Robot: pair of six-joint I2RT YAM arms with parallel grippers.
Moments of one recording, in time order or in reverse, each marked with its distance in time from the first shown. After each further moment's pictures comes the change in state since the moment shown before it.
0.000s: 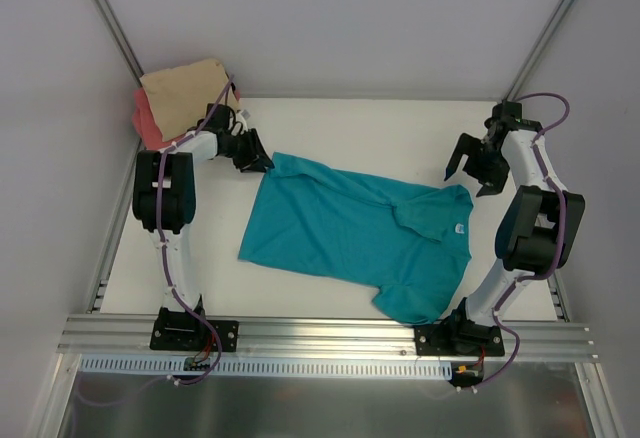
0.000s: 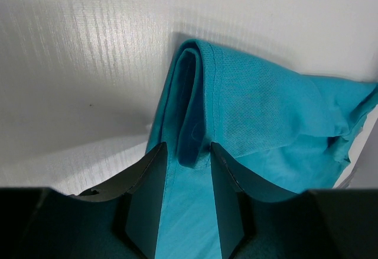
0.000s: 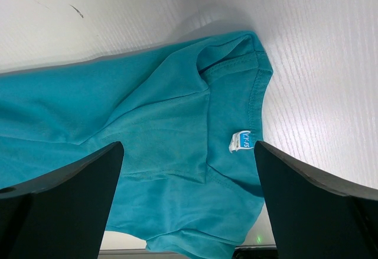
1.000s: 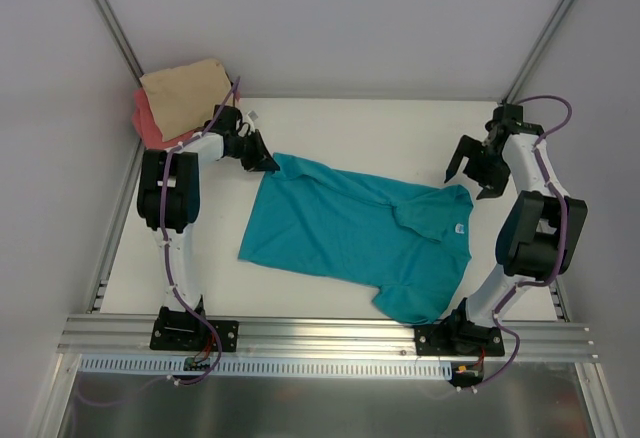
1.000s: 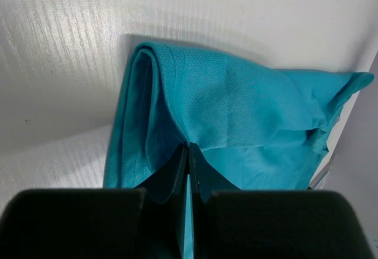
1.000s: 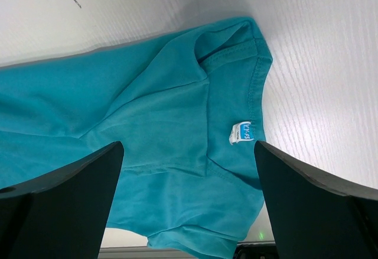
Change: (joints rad) left arm -0.037 0.023 0.000 0.045 0.068 -0.065; right arm 0.000 -0.042 -0.036 0.004 0.000 0.011
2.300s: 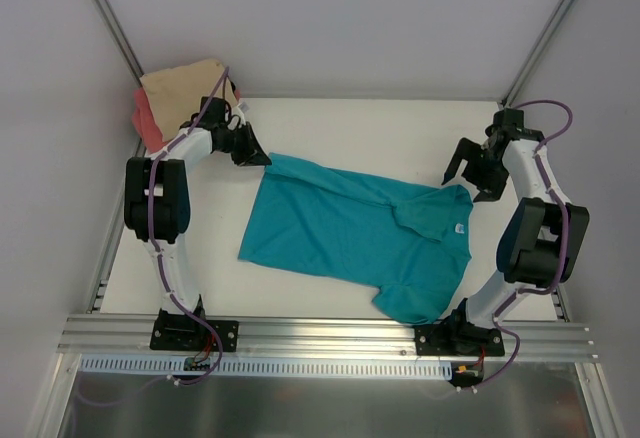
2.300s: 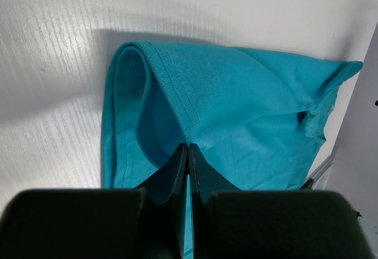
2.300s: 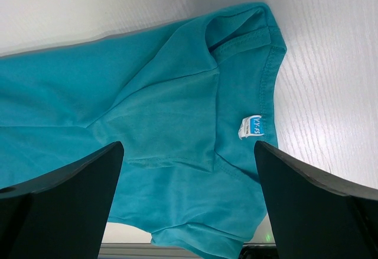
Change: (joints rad) left arm 0.038 -0.131 -0.014 -0.104 -0.002 0.061; right arm 0.000 -0.053 -0.072 0.035 -0.041 0.011
